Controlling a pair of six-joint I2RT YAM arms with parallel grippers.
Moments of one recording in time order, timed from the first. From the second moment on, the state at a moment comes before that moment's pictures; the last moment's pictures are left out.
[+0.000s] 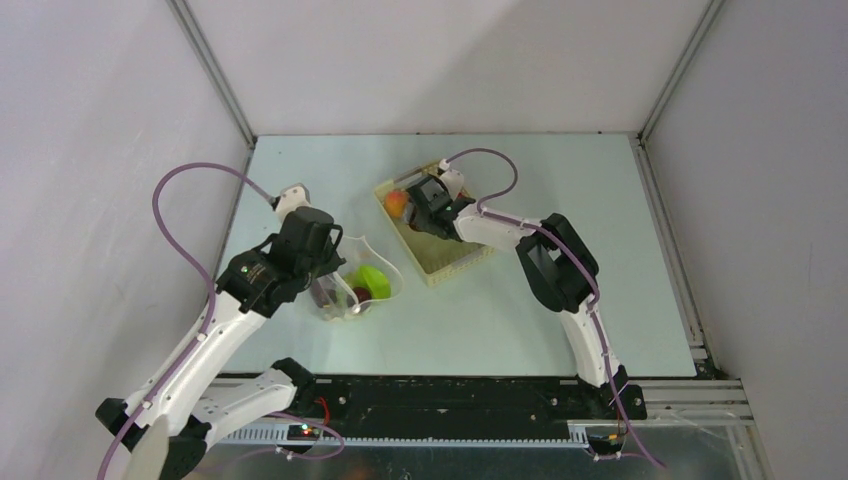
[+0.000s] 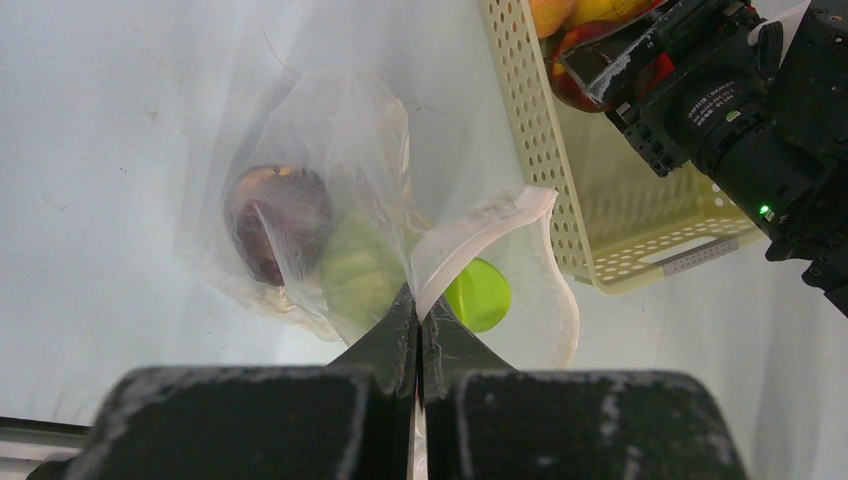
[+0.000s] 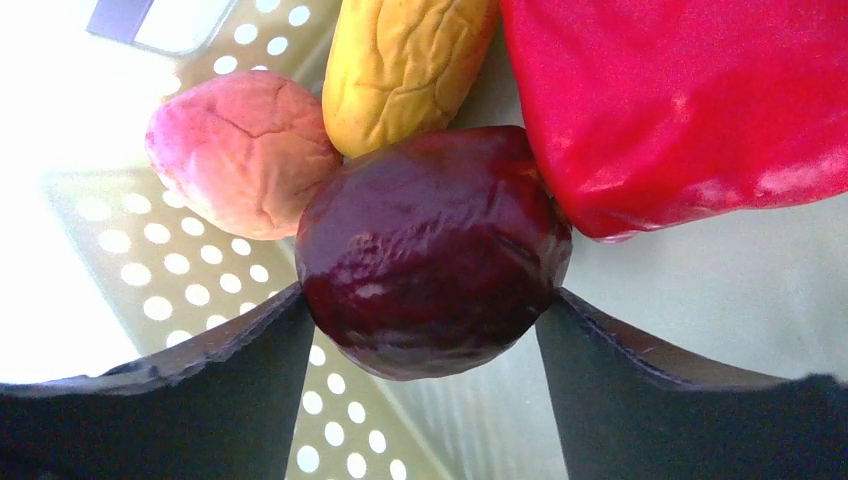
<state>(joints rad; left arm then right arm) -0.59 0.92 1.10 -0.97 -0.46 -0.77 0.76 2.19 1.66 -0.28 0.36 0.95</state>
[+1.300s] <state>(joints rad) -0.59 0.96 1.10 -0.91 -0.30 -0.74 0.93 1.31 0.98 0.08 -0.29 0.19</state>
